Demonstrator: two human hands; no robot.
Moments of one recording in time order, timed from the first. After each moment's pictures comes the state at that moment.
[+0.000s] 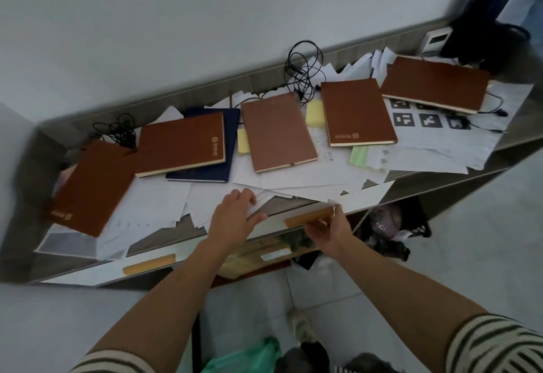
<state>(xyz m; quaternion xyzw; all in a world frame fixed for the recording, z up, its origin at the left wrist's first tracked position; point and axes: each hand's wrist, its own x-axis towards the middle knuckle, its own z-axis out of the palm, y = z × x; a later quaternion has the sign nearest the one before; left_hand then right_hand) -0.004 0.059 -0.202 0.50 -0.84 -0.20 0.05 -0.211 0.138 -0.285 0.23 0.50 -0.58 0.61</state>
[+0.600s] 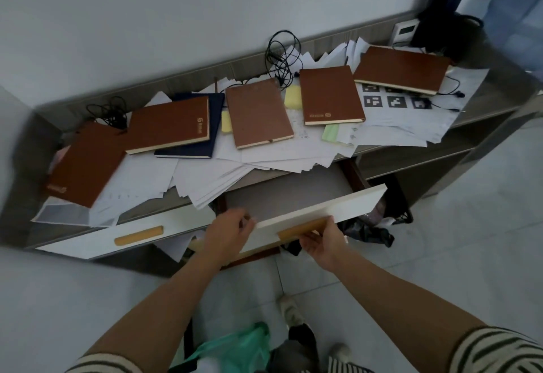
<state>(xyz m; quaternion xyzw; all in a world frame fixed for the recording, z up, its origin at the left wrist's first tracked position) 0.006 0.154 -0.221 0.51 -0.82 -0.24 0.05 -0.204 0.240 -0.280 0.20 0.52 -0.55 0.62</state>
